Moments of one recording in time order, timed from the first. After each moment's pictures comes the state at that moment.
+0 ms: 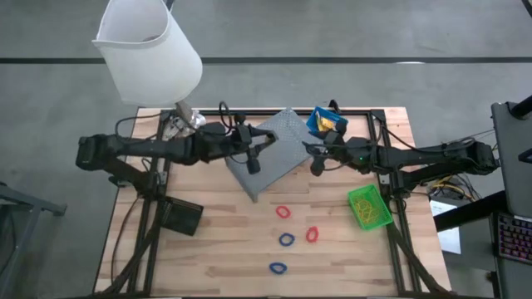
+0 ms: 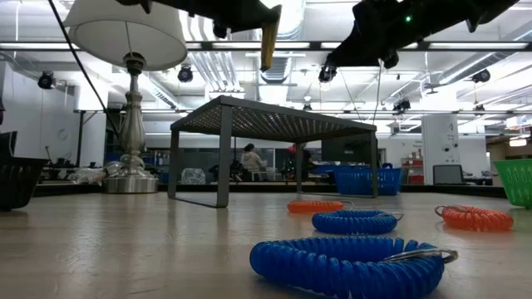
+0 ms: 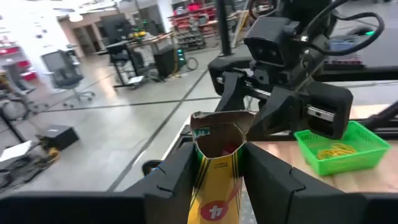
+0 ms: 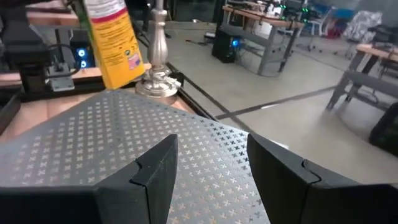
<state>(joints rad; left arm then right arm) 0.11 1.39 0.99 0.28 -0.19 0.21 -0.07 1.07 0.63 0.22 0.51 0.01</state>
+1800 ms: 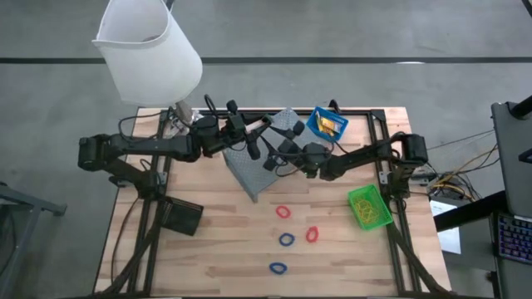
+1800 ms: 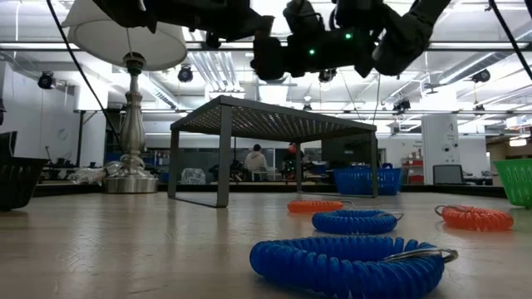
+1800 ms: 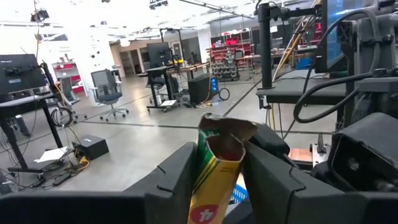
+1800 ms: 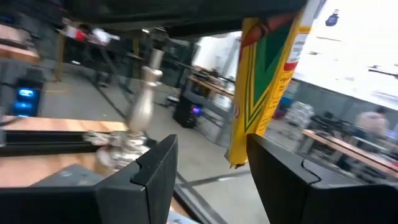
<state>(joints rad) 0.20 1.40 0.89 0.57 -0.23 0.18 -0.08 1.81 0.91 1.08 0.61 -0.42</state>
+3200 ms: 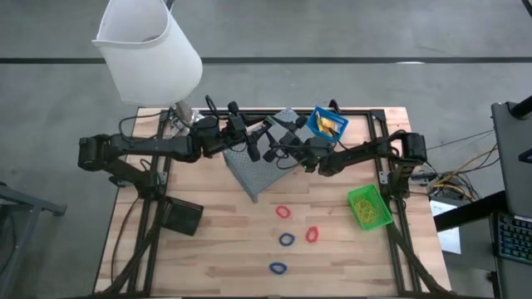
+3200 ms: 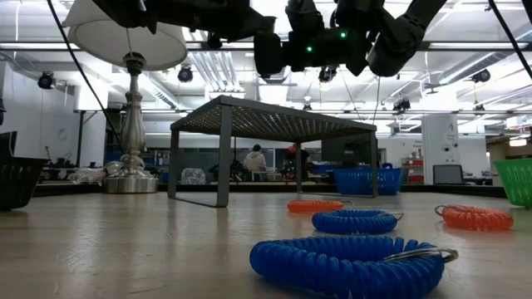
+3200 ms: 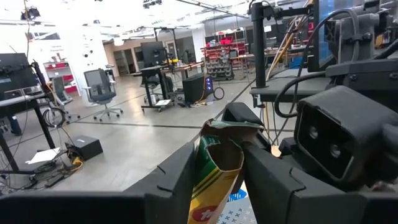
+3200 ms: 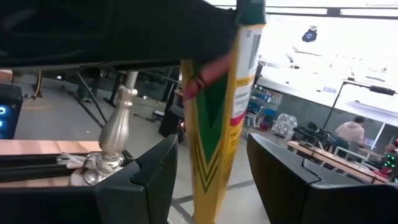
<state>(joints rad) 0.20 1.40 0.89 0.56 -0.21 0.17 -0.12 1.81 0.93 1.16 0.59 -0.47</state>
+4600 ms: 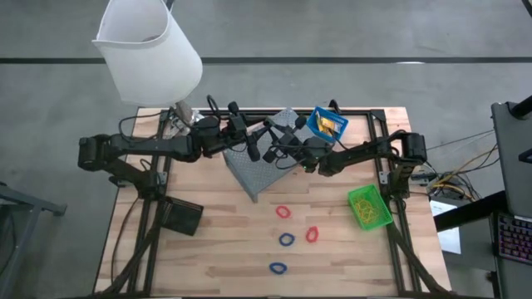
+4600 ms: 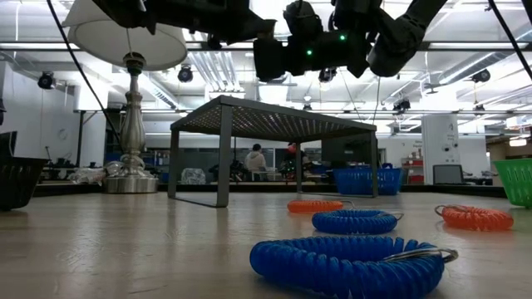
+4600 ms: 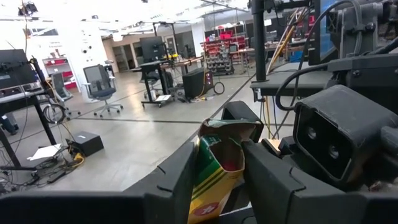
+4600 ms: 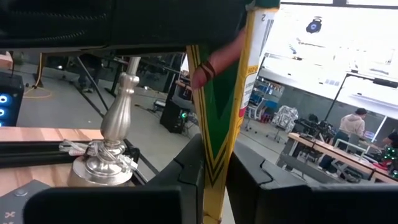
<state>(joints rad) 0.20 1.40 0.89 0.54 -0.21 0.18 -0.12 1.81 0.93 1.11 0.60 -0.45</state>
